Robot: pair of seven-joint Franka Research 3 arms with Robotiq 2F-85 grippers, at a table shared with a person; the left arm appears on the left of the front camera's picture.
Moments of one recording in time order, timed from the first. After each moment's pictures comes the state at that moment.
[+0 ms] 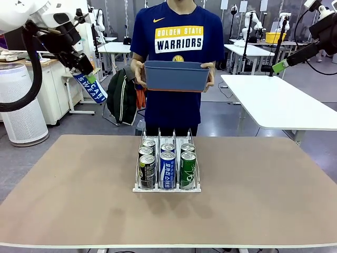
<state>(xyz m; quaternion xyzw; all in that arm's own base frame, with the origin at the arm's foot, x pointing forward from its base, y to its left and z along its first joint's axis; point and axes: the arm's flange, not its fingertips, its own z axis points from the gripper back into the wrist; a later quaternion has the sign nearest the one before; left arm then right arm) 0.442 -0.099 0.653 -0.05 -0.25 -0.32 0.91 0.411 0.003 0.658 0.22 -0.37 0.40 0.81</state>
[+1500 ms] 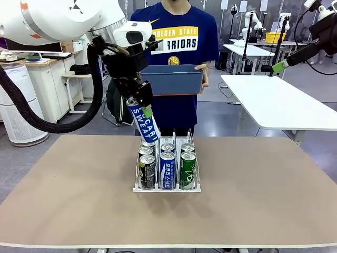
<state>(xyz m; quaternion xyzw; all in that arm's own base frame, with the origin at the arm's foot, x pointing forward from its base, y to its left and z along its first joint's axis) 0.350 -0.277 0.614 -0.09 -0.13 -0.42 0.89 0.412 0.003 0.658 0.22 -0.37 0.40 0.81</state>
